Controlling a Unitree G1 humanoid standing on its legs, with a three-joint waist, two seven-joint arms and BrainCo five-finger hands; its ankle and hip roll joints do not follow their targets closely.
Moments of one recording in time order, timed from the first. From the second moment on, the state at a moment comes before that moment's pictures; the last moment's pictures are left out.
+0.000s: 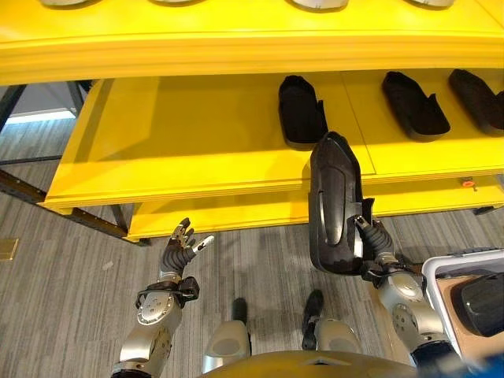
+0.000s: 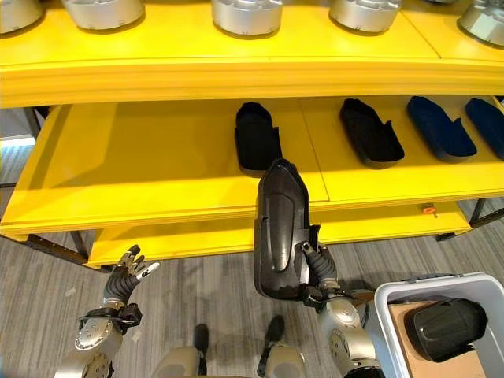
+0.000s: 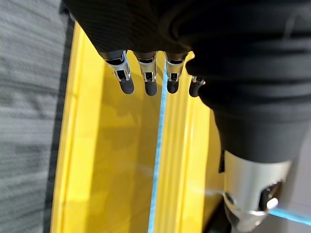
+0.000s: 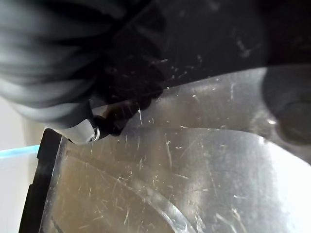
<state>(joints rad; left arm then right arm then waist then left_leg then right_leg) 0.23 0.34 -0.08 0.07 -0.48 -0.05 0.15 0.07 -0.29 0.13 0.15 0.49 -0.01 -0.12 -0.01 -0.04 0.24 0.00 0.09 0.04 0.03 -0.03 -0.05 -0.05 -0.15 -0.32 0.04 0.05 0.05</state>
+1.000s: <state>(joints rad) 0.09 0.38 -0.11 0.08 -0.49 -0.06 0.16 -0.07 -0.31 0.18 0.14 0.48 -0.01 -0.16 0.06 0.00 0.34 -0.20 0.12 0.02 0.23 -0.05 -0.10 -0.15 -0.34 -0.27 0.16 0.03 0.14</state>
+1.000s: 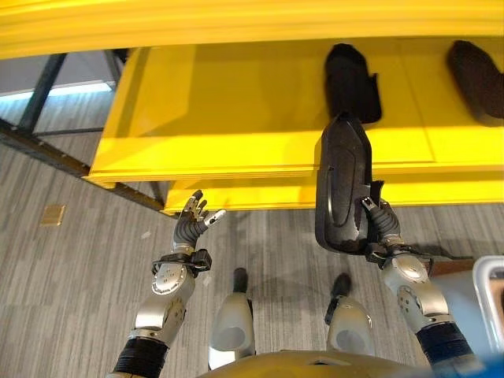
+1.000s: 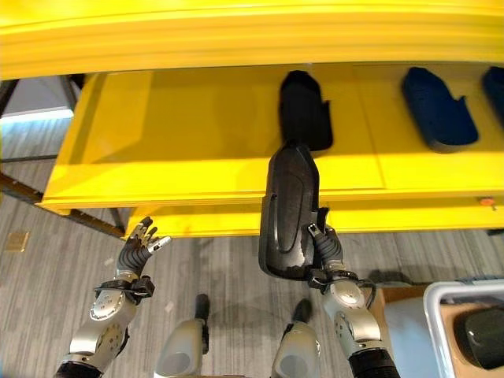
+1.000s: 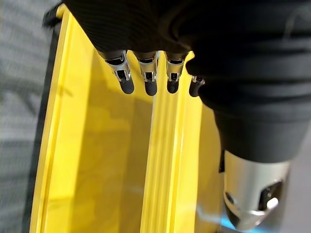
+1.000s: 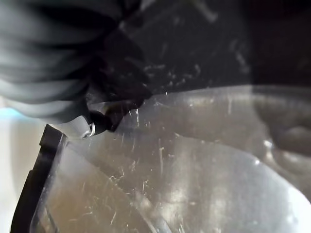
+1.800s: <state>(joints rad) 0.08 0.48 -0.19 0.06 -0.58 -0.07 0.19 -0.79 -0.33 0.24 0.43 0.69 -0.03 -0.37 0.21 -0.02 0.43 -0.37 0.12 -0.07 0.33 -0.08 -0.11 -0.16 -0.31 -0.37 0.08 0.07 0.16</state>
